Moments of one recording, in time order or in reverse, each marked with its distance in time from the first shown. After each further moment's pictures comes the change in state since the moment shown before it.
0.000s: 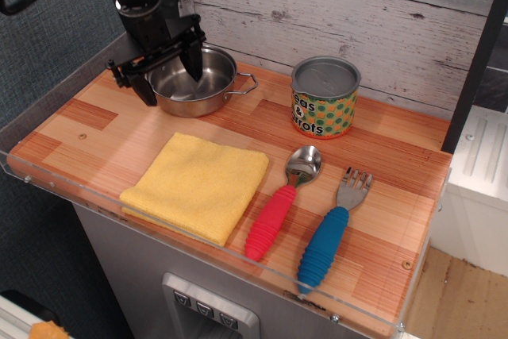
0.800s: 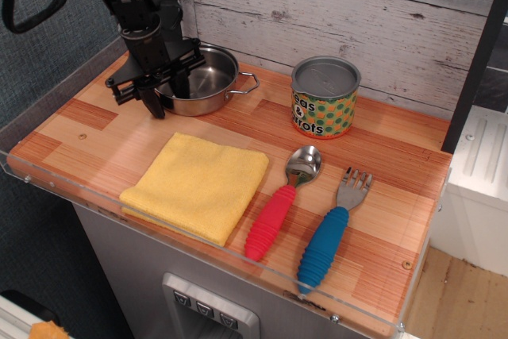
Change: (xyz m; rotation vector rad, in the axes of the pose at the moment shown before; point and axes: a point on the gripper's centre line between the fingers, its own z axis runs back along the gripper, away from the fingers) arm -0.003 0.010 -0.020 0.021 0.027 -0.067
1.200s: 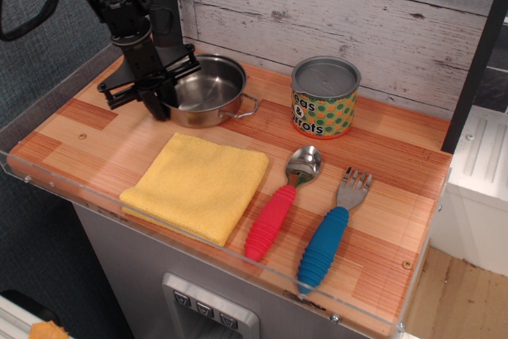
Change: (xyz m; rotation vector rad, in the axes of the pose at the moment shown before) arm -0.003 0.009 0.001 -0.036 0.029 -0.059
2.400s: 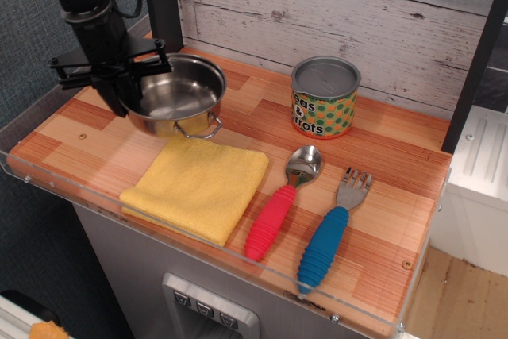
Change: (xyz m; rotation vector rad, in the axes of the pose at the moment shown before) arm -0.027 0.029 0.055 0.032 0.050 -0.380
